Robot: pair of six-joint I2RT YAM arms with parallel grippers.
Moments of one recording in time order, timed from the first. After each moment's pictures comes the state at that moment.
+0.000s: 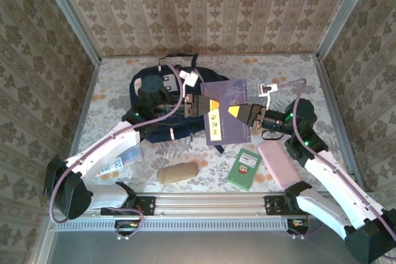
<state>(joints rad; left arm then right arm) -0.70 1.26 1.00 0.25 0.94 -0.87 0.38 0.85 0.71 0.20 -0.79 0.99</state>
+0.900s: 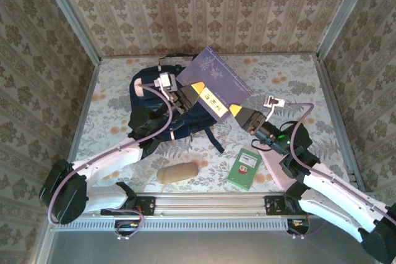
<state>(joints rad) -0.79 1.20 0.69 1.00 0.28 -1.19 0.68 0.75 0.49 0.53 -0.16 1.07</state>
